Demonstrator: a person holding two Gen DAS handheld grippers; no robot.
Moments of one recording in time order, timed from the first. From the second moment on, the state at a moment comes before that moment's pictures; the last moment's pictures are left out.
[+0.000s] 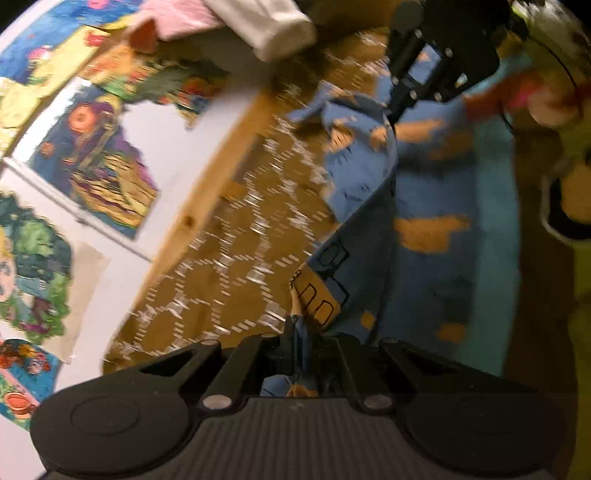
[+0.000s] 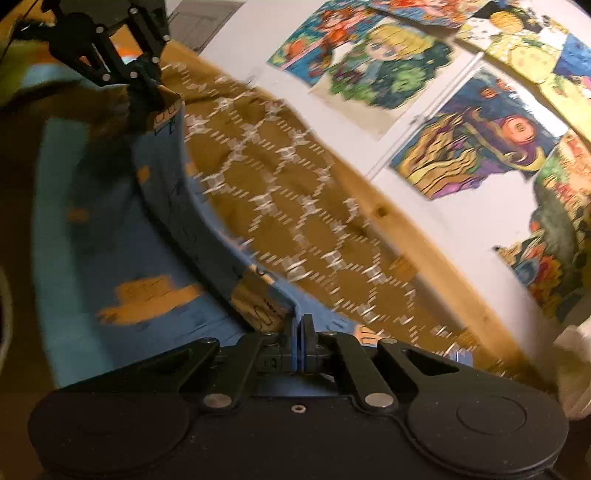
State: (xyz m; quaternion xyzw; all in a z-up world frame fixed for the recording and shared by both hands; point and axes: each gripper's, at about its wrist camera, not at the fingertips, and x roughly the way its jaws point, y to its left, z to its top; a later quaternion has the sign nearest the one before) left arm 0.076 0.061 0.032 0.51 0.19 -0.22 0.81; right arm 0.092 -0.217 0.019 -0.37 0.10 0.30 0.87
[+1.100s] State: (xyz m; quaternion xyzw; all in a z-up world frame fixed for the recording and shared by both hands) left arm 0.057 0.076 -0.037 0.67 0.20 -0.26 0.67; right arm 0.075 -0.213 -0.025 -0.38 0.15 0.32 0.85
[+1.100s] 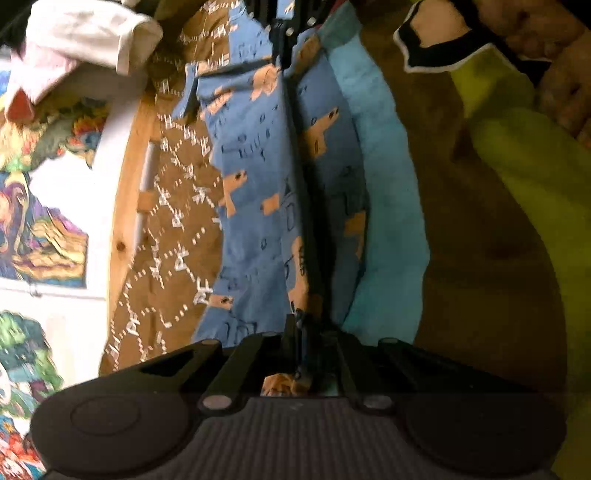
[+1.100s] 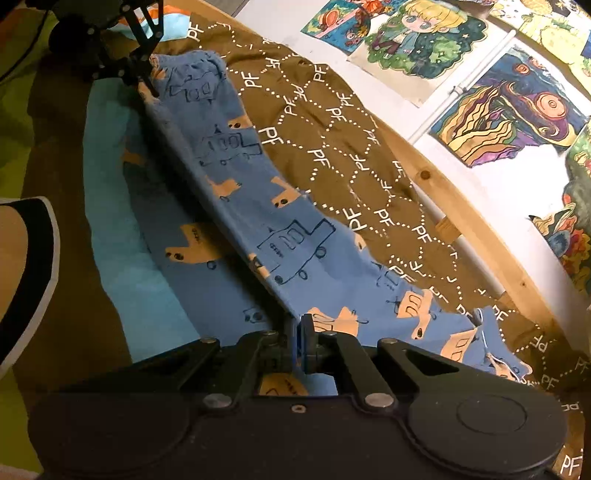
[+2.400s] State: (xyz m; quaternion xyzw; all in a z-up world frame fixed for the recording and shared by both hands) left arm 0.144 -0.129 -0.028 0.27 0.26 -0.25 0.89; right arm 0.103 -0.369 0.005 -0.06 0.27 0.14 0.95
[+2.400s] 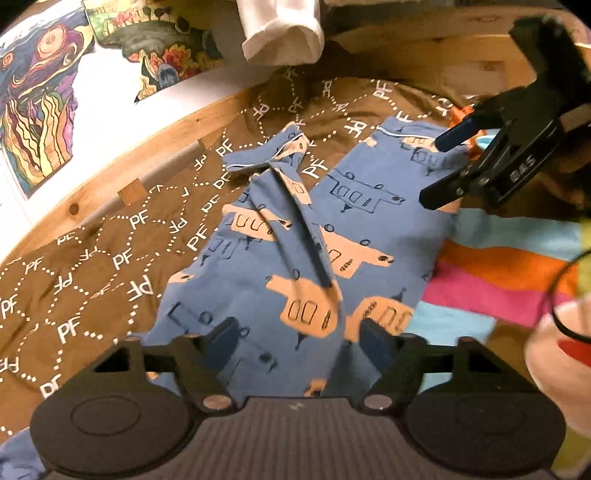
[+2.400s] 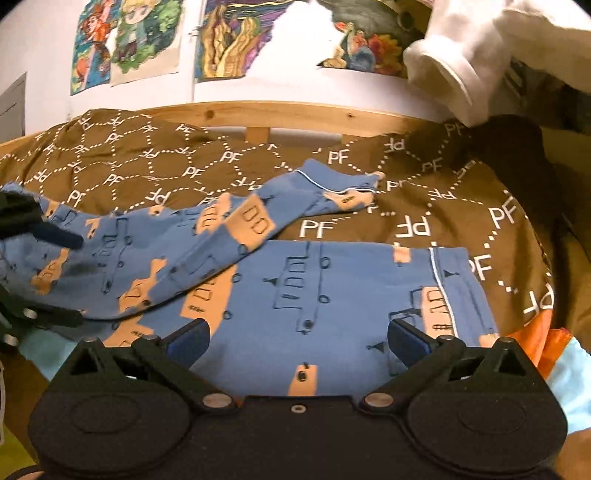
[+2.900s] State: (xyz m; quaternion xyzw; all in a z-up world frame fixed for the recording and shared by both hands) left arm 0.172 -0.144 -0.044 0.23 0.29 -0.30 0.88; right arm 0.269 -0.324 0.093 -0.06 0.34 0.21 0.92
